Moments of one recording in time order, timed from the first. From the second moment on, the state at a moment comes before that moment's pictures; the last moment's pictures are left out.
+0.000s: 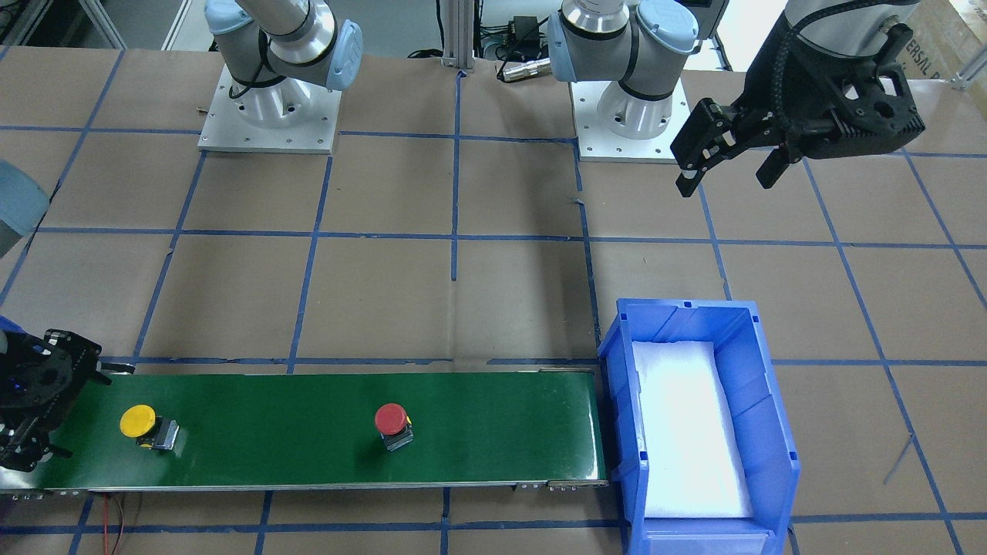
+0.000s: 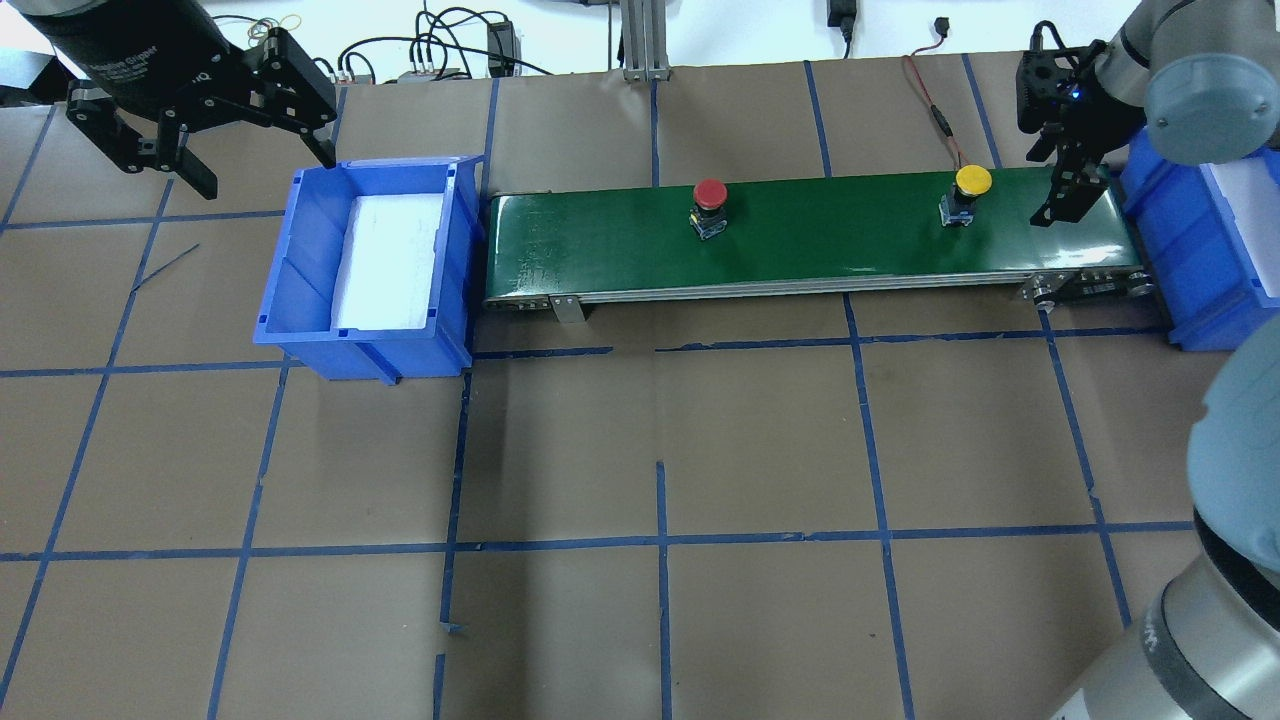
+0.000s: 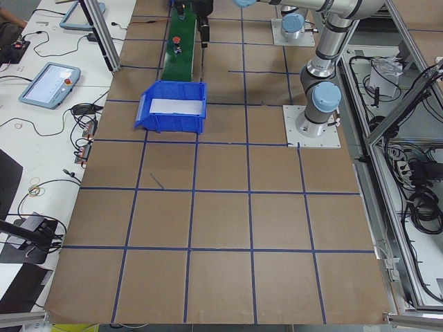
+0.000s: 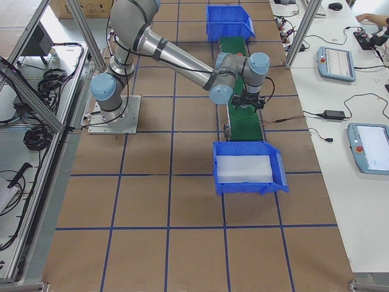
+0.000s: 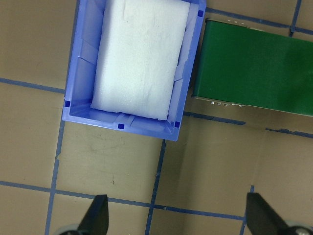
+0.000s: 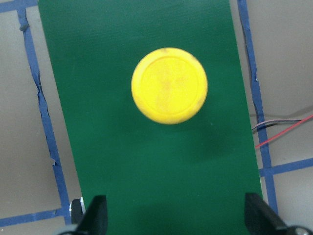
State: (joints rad) left arm -1.48 -1.60 -1.39 -1.69 1.52 -0.11; right arm 1.24 -1.08 1.49 -2.00 -1.50 -1.74
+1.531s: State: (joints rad) left arm -1.48 -1.60 -1.39 -1.69 1.52 -0.11; right arm 1.24 -1.08 1.49 -2.04 -1.53 -1.76
